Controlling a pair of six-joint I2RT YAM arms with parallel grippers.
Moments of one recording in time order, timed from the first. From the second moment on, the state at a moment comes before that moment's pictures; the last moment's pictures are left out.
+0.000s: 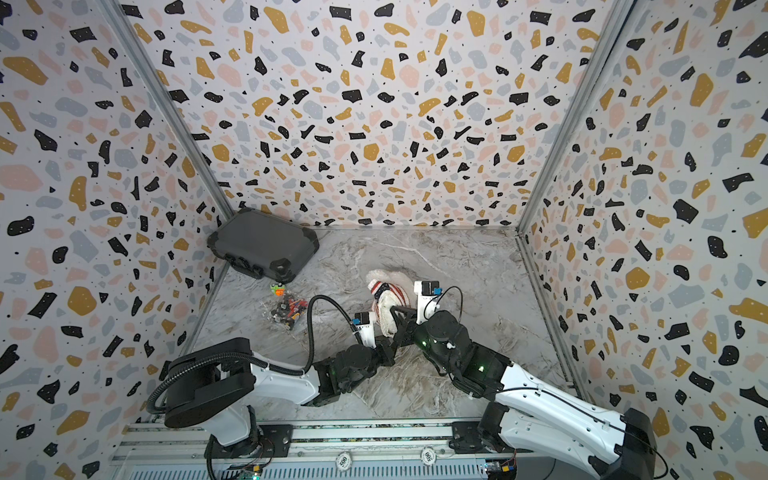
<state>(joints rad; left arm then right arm) -1.19 1.64 0.56 0.81 -0.41 -0.96 1.00 0.85 0.68 -0.06 0.23 0.67</state>
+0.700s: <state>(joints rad) -1.16 1.53 0.56 0.66 -0.44 -0.88 0.82 0.83 0.69 -0.09 -0.04 0.64</state>
